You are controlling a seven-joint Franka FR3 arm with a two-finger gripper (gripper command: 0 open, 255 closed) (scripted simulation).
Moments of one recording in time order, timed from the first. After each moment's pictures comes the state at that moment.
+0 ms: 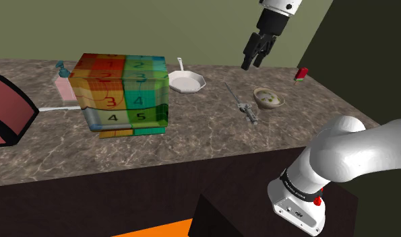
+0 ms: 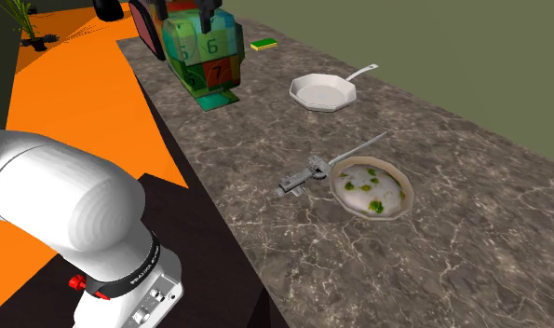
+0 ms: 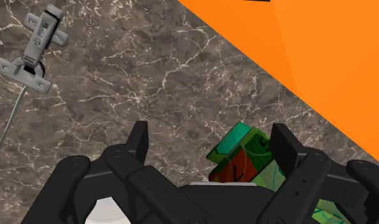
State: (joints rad) arm -0.02 -0.76 -0.04 -2.36 0.11 1.65 -0.08
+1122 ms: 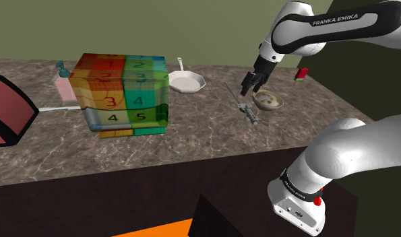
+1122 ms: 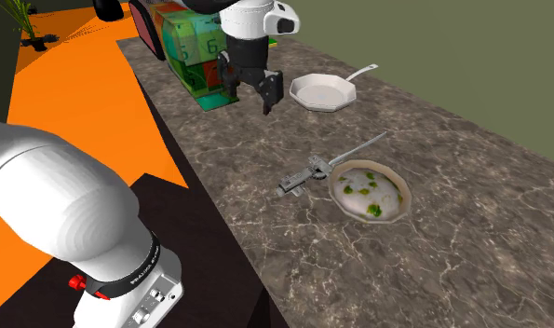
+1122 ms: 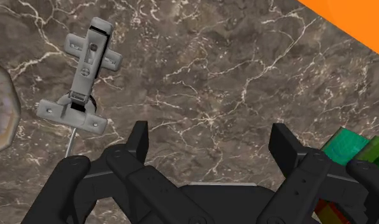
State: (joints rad) arm -0.16 -0.65 -0.21 -2.67 0.01 2.09 -0.19
